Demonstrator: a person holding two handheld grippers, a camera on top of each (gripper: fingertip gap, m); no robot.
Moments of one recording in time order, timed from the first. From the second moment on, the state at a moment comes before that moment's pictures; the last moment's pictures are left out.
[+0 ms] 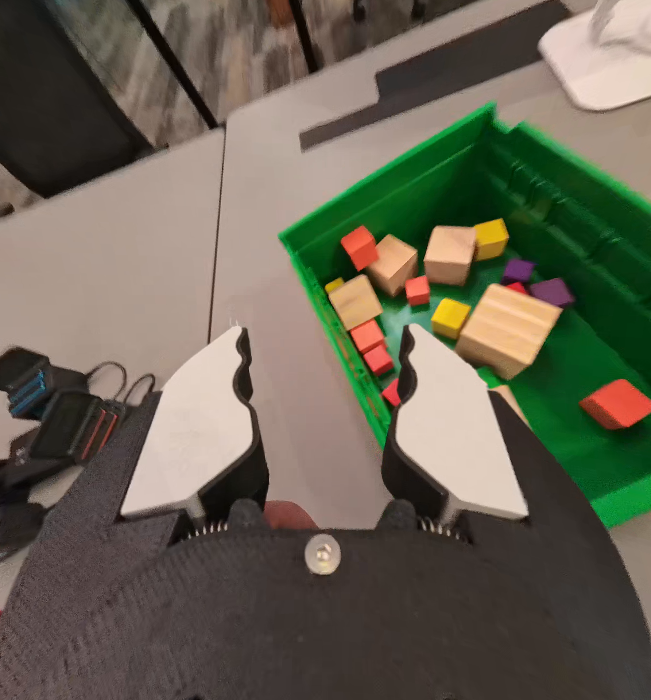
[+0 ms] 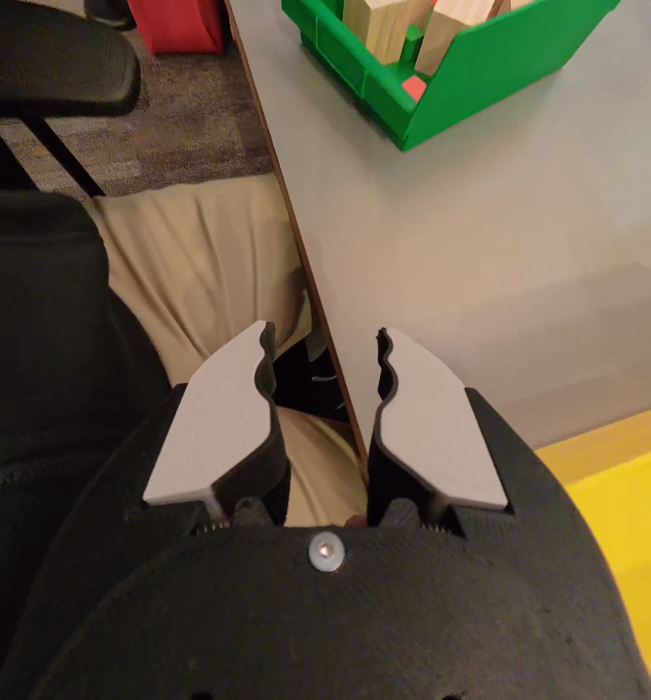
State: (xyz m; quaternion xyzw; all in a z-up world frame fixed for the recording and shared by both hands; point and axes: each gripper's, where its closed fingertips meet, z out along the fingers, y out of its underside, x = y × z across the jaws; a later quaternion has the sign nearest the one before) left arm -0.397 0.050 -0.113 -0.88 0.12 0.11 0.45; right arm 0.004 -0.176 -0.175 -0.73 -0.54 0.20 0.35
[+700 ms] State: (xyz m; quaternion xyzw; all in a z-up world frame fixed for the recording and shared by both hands) left arm -0.395 0.085 -0.235 -0.95 0.04 -0.01 0.30; right arm -0.192 0.049 -0.176 -0.83 -0.47 0.22 0.21
